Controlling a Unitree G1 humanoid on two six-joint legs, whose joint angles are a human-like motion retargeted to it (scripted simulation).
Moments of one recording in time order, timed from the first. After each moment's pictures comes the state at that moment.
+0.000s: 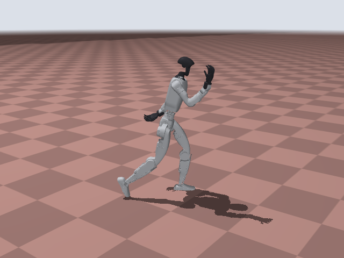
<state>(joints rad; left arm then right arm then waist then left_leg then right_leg) 0.33 0.18 0.05 1.58 0.99 -0.02 -0.60 -0.99 -0.28 -0.05 -0.13 1.26 -0.51 0.30 -0.05 0.05 -0.04 -0.80 0.14 0.12 0.62 -0.21 0.16 0.01 0.09 0.13 0.54 0.26 0.26</state>
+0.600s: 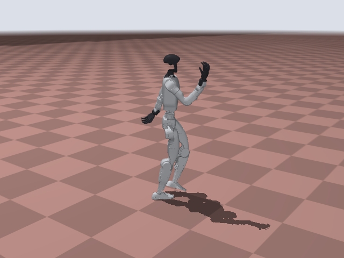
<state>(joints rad) 0.44 0.24 0.00 1.42 1.06 -0.02 -0.57 -0.81 -0.41 -0.02 -0.11 1.15 -0.46 0.21 -0.14 -0.02 -0.07 -0.53 -0.08 0.34 0.79 0.04 -0.15 0.01 0.04 0.09 0.14 -0.19 -0.09</state>
